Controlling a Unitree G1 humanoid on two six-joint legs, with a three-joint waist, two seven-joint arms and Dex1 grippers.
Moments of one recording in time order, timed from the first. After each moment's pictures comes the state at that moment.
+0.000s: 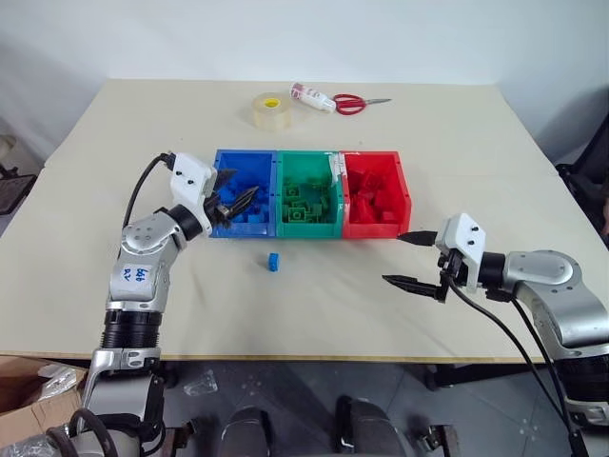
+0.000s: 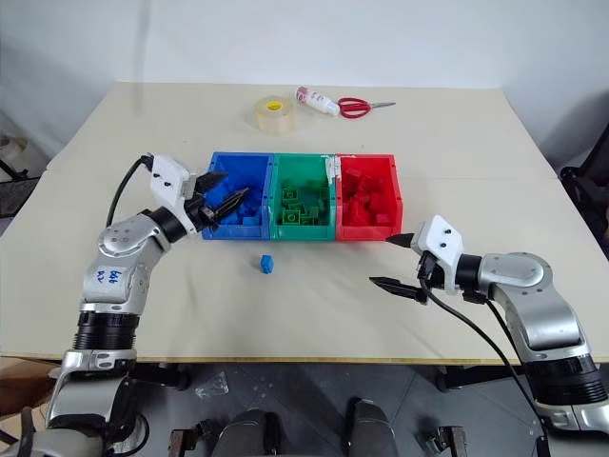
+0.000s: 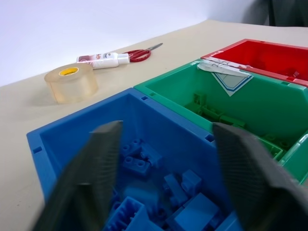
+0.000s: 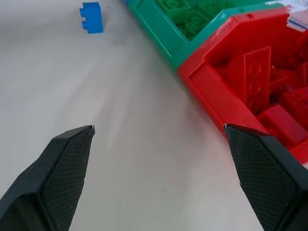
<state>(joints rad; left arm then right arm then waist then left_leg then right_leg) -0.62 0.45 0.12 0.18 -0.21 0.23 -0.57 -0.35 -0.77 -0.01 -0.09 0.33 0.32 1.06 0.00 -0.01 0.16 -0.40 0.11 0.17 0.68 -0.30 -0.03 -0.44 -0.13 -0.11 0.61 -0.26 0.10</state>
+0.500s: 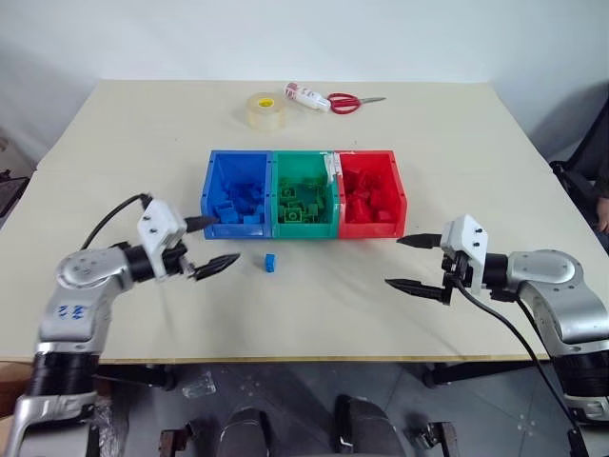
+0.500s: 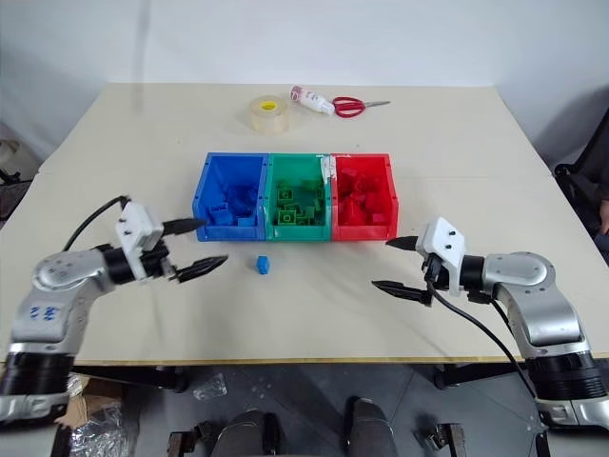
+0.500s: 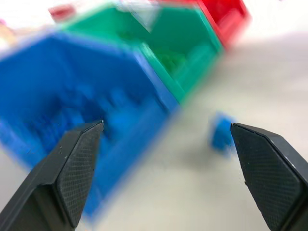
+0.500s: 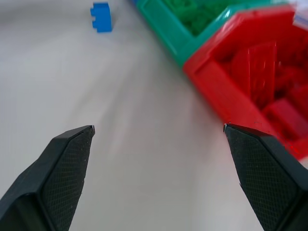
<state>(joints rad) -0.28 0.75 0.18 0.00 -0.37 0.25 -0.99 -0.35 -0.78 -0.02 -0.02 0.35 0.26 1.14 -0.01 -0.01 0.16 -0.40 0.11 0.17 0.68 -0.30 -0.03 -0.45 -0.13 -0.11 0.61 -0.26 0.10</state>
